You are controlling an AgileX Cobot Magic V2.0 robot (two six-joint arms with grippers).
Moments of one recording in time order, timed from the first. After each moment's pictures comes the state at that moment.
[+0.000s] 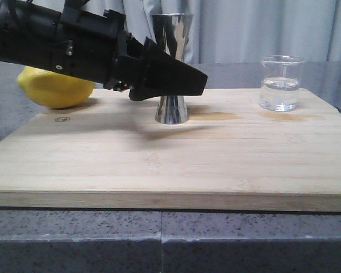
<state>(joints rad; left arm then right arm) -0.45 1.78 -1.00 -1.78 0.94 2.18 -0.02 0.70 -0.80 0.14 0.80 -0.13</state>
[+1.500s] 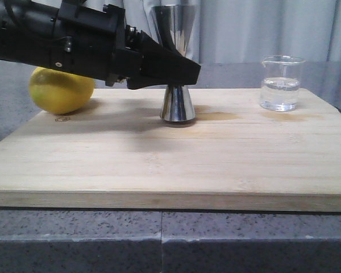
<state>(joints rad) -0.45 1.78 -1.00 -1.78 1.00 2.18 -0.02 0.70 -0.80 0.24 0.75 -0.25</state>
